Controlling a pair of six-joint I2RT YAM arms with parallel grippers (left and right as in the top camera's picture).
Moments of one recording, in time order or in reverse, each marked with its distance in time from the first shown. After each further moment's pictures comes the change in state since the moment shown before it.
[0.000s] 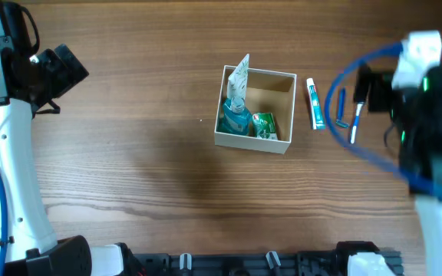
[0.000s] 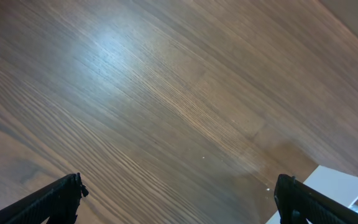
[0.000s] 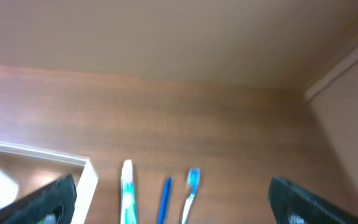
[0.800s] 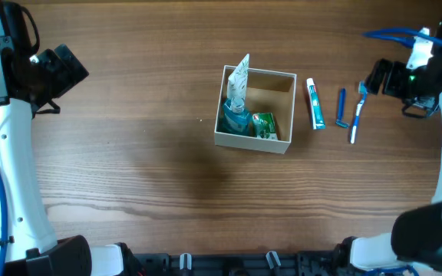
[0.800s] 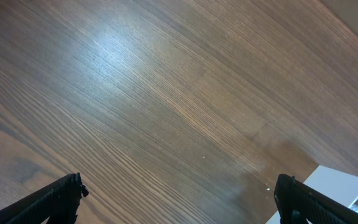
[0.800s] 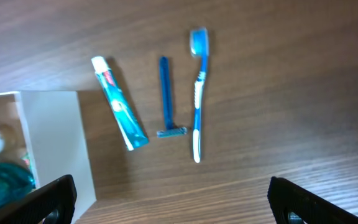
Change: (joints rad) left arm 0.000 0.000 0.000 0.000 0.000 0.000; right arm -0.288 0.501 0.266 -0.462 -0.220 0.174
